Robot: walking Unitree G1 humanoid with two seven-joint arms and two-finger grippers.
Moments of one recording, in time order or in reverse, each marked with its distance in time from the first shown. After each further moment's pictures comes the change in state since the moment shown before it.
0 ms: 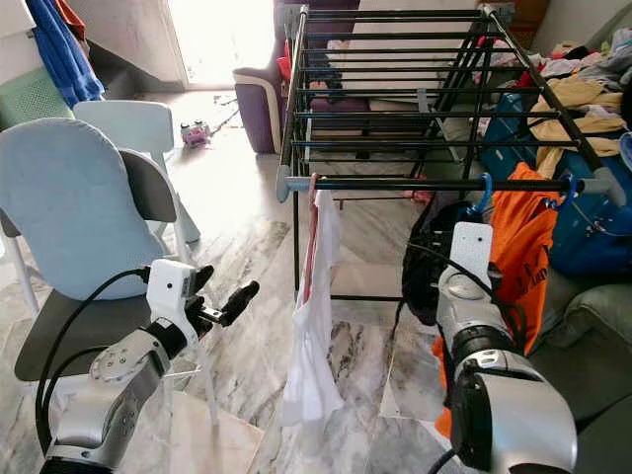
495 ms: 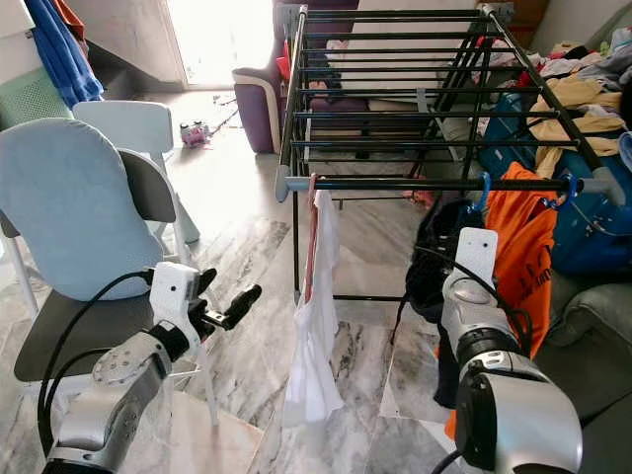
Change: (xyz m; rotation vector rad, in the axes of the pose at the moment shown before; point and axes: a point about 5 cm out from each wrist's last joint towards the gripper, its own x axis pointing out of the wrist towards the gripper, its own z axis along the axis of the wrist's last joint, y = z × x) left arm 0.000 -0.004 -0.003 0.012 0.015 -0.013; right arm 0.001 -0.004 -0.007 0.030 0.036 0.010
